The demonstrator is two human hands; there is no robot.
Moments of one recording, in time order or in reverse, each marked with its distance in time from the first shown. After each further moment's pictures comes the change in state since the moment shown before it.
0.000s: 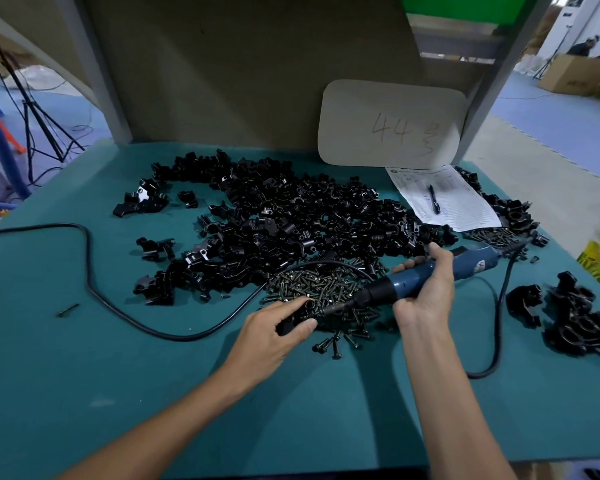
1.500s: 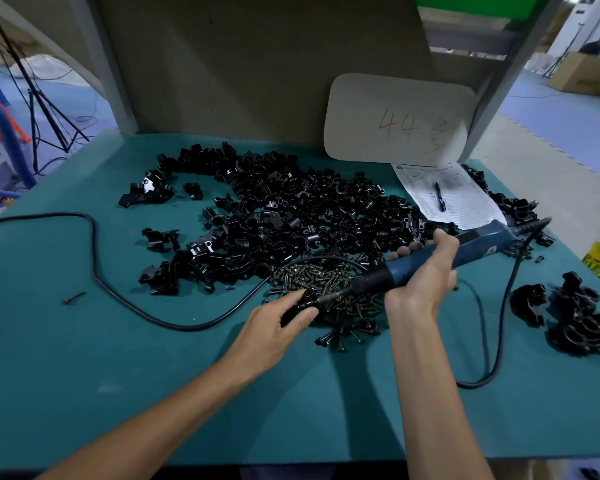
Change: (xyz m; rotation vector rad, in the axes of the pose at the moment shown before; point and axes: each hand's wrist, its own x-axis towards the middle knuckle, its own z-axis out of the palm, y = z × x) left_hand -0.003 0.009 -0.004 0.037 -0.053 -0.057; right_hand -0.025 0.013 0.021 -0.094 -0.010 -0.186
